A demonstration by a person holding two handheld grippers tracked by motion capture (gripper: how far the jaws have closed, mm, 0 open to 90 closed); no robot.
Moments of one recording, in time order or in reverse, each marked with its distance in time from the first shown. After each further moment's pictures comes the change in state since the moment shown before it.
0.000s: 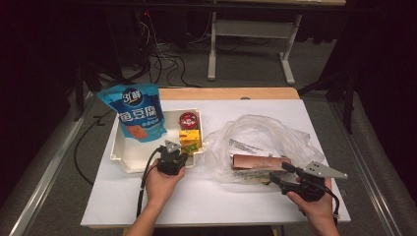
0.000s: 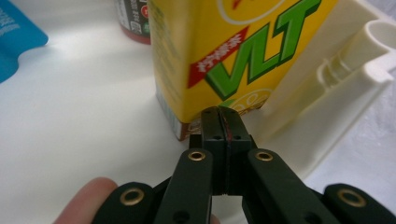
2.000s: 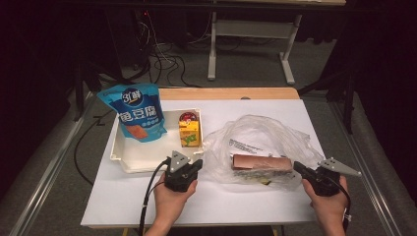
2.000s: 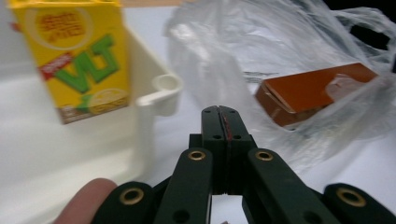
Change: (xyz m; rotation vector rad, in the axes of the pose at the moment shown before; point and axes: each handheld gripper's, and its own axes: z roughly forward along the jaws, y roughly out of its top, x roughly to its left) left arm -0.062 -0.006 -0.057 -0.187 -0.180 0.020; right arm -0.037 -0.006 -0.015 0.047 -0.263 0.112
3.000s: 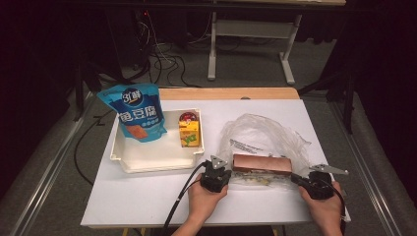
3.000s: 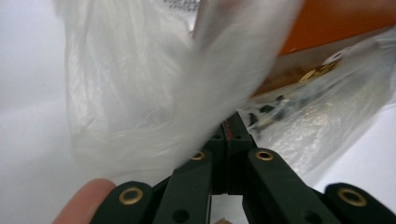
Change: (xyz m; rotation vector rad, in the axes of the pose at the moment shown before) left arm -0.045 -0.024 0.093 0.233 -0.046 -0.002; right arm -0.008 -0.026 0.020 0.240 -0.027 0.055
